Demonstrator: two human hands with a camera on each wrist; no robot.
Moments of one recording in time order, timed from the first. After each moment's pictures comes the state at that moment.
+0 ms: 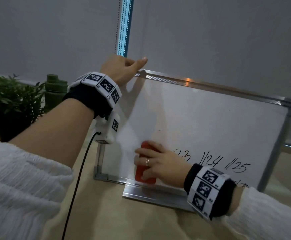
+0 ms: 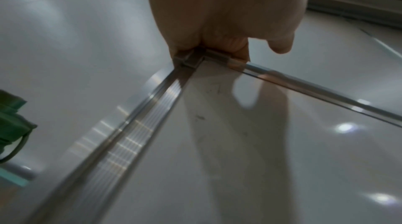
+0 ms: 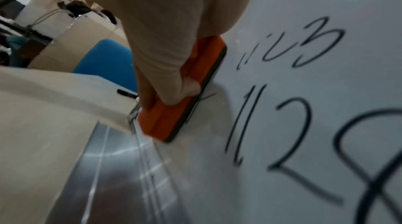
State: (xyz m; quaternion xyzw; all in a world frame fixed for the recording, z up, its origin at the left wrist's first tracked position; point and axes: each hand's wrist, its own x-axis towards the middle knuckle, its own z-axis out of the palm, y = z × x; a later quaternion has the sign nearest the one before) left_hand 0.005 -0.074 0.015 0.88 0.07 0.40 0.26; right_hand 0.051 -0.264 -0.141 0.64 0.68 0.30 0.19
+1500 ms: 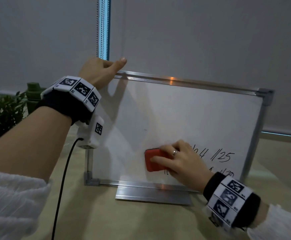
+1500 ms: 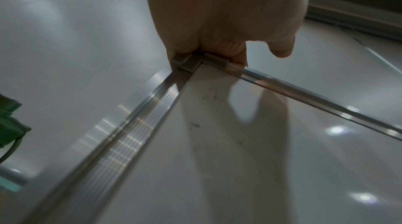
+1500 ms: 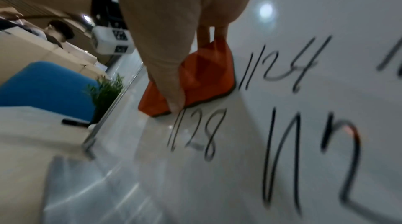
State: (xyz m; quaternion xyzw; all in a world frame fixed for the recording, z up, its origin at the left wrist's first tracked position) left_hand -0.002 -0.073 0.014 0.87 0.08 0.39 0.29; right_hand 0.060 -0.325 -0.161 0.73 0.53 0.43 0.04
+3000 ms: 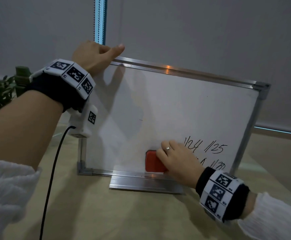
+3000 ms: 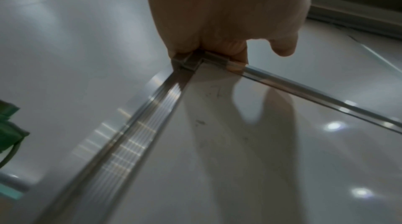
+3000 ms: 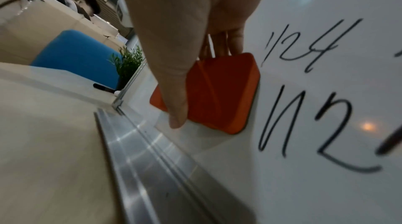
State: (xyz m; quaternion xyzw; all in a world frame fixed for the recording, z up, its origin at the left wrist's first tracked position) left_hand -0.009 -0.080 0.014 0.88 0.06 0.40 0.27; right_hand 0.049 -0.329 -0.165 0.79 0.48 0.36 0.14
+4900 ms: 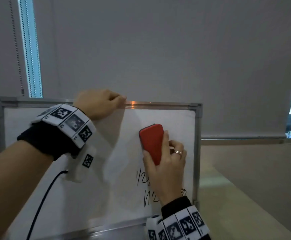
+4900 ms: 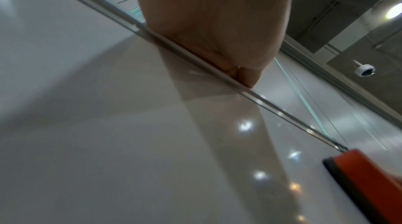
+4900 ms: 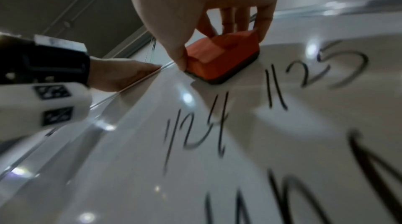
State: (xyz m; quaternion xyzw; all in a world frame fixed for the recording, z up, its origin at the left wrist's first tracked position) left_hand 0.063 -0.207 0.036 0.96 -0.01 0.26 0.06; right_hand 0.077 -0.367 -0.128 0.81 0.08 0.51 -0.30
